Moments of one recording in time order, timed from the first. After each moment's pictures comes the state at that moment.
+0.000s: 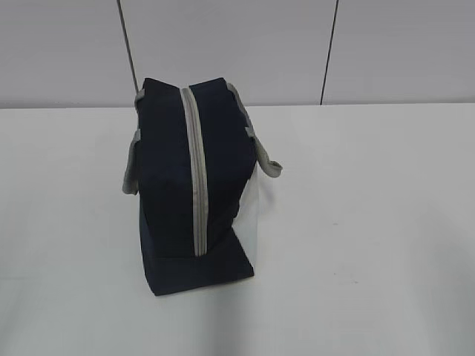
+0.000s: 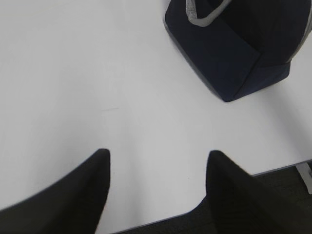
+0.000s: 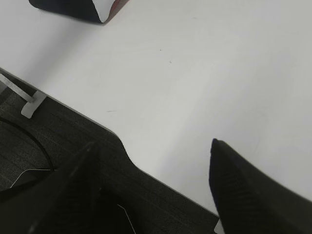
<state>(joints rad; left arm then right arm) -0.11 0.12 -0.52 -0.11 1.11 0.11 0.64 0.22 -0.51 -0.18 1.14 0.12</state>
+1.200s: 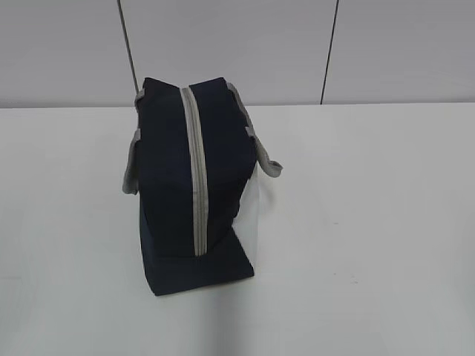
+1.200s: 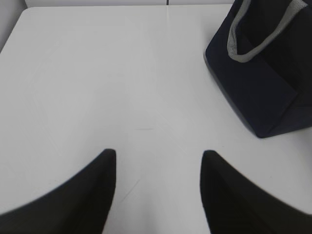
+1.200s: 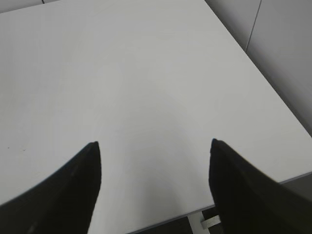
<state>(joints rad) 0.07 -0.02 -0.52 -0.11 1.11 0.11 -0.19 -0.02 -0.51 -0.18 1.14 0.12</state>
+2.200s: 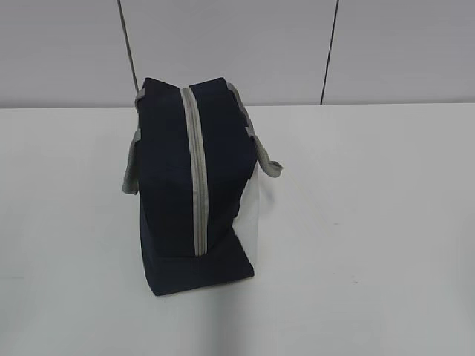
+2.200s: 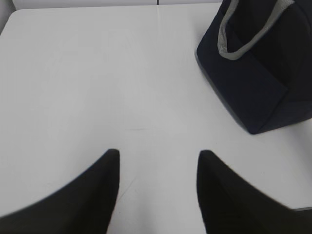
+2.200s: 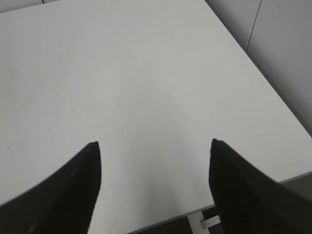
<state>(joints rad) 0.03 -0.02 -0.52 -0.11 1.11 0.11 -0.19 -0.02 -0.51 -0.18 1.14 0.12</state>
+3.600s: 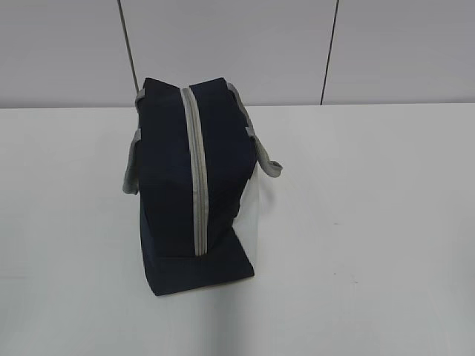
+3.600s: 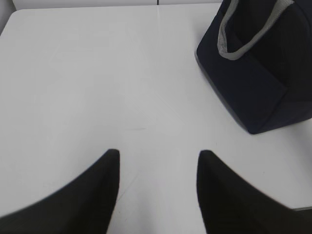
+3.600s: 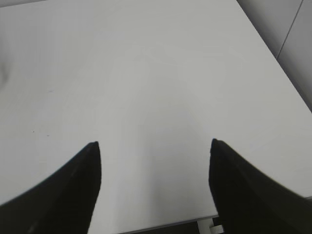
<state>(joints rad) 0.03 -0.02 -0.52 -0.11 1.11 0.11 -0.06 -0.02 -0.51 -0.18 1.14 0.12</state>
